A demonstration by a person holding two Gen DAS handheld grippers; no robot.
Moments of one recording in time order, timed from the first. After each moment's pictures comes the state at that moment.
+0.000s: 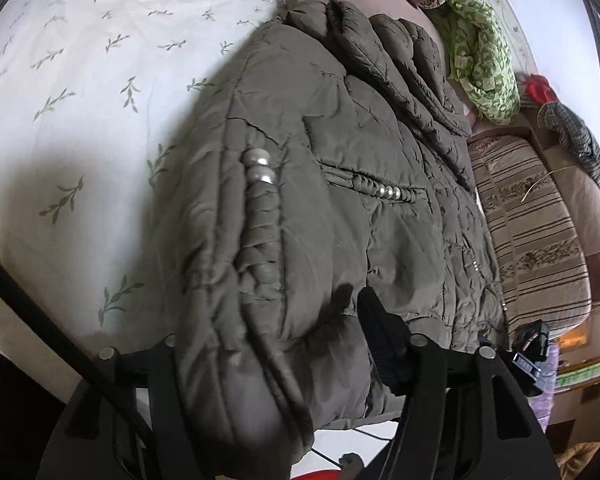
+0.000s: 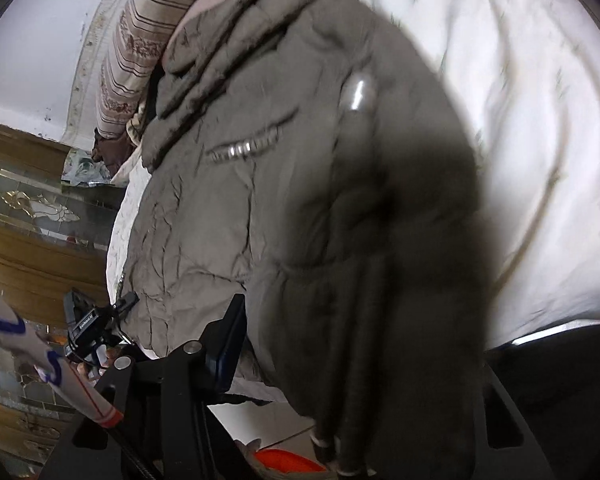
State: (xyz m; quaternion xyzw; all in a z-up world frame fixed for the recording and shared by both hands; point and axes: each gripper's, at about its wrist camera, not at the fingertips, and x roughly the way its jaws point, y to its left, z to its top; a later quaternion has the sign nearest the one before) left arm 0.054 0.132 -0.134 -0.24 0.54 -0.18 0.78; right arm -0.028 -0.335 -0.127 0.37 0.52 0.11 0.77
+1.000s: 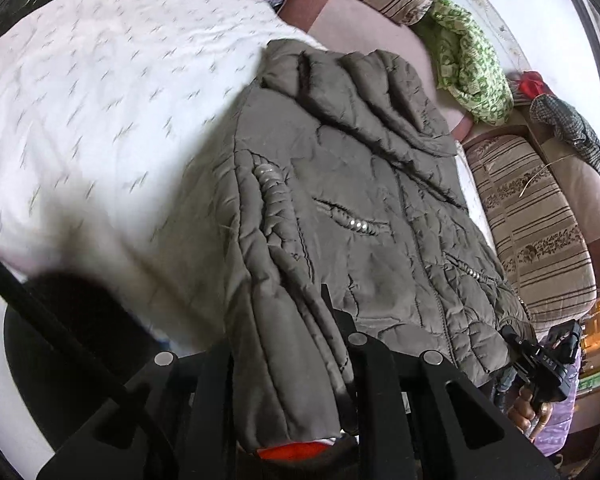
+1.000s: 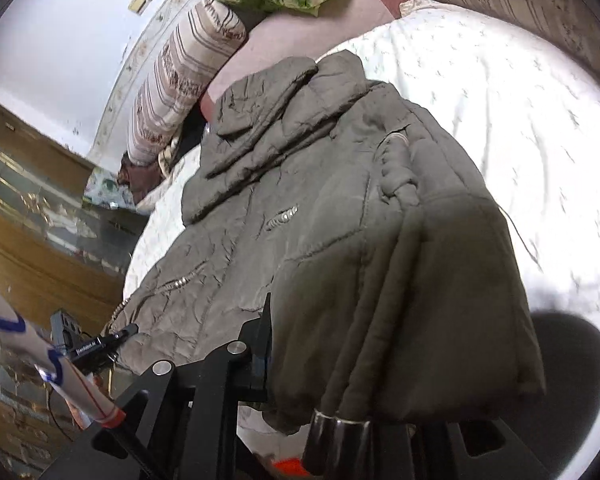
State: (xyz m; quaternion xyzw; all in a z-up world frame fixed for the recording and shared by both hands) left arm -0.011 0.143 -0.052 -0.21 0.52 -0.13 0.82; right arm -0.084 -0.345 -0.034 0.34 0.45 0.10 0.82
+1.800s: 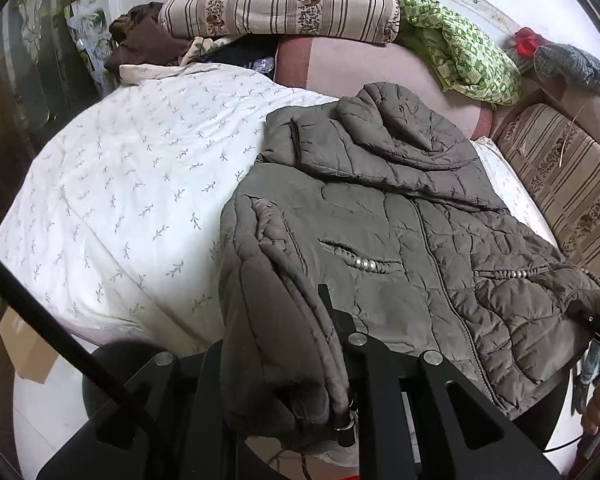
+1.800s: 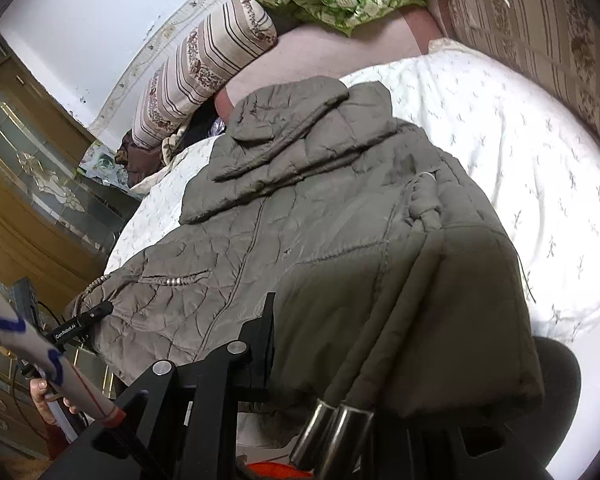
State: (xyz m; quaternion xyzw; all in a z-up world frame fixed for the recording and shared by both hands) left arm -0.012 0.088 0.007 -0.04 0.44 -0.05 0.89; right arm -0.069 -0.315 0.006 0.25 0.42 0.09 0.87
